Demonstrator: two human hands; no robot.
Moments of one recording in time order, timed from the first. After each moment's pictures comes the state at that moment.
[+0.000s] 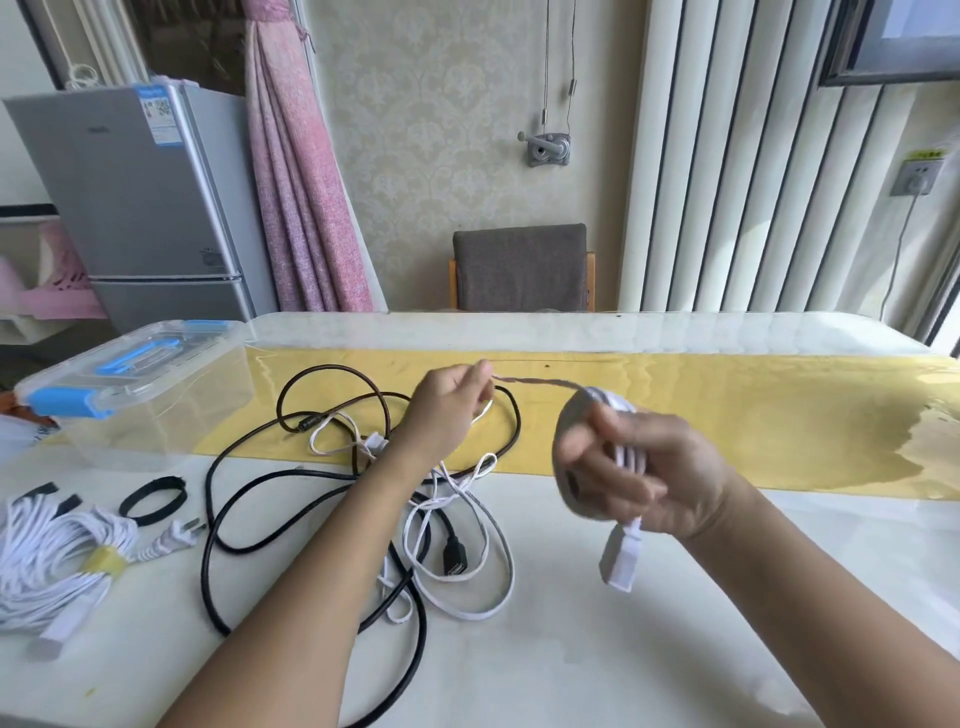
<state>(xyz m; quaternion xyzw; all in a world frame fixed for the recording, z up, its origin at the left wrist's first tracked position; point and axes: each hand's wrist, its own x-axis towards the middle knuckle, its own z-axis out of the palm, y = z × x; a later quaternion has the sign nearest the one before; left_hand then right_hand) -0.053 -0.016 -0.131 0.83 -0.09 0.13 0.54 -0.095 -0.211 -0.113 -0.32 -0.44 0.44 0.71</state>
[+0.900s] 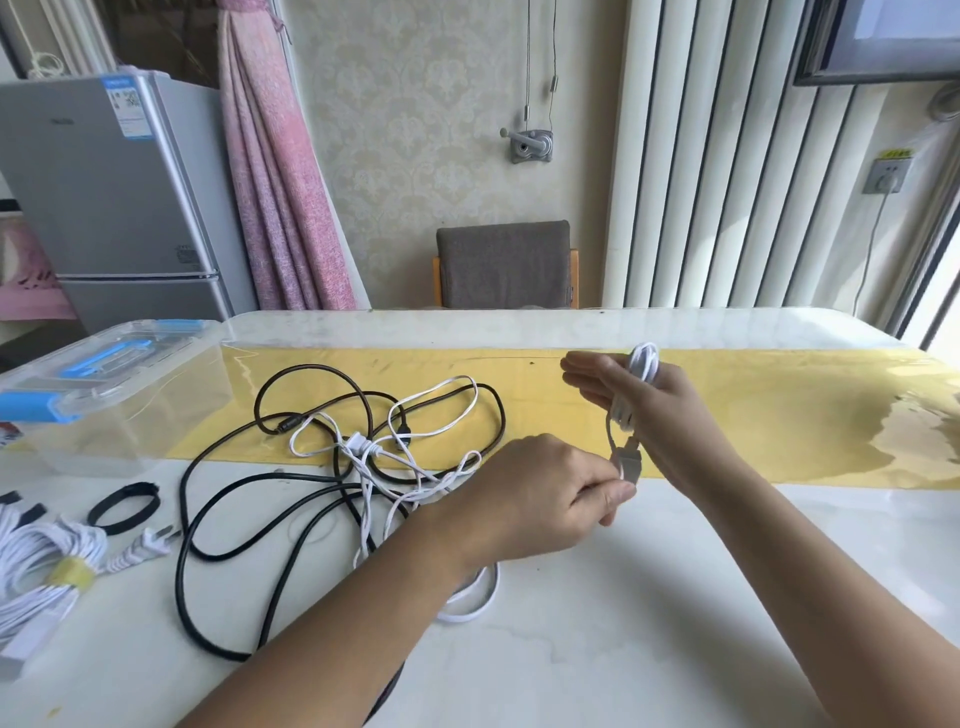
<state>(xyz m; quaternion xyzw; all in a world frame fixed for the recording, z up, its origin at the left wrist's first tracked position) -0.122 -0.084 -0.123 0.90 -0.35 0.07 0.25 -0.069 -0.237 -0.121 -0.69 -0.16 -0.07 0.70</state>
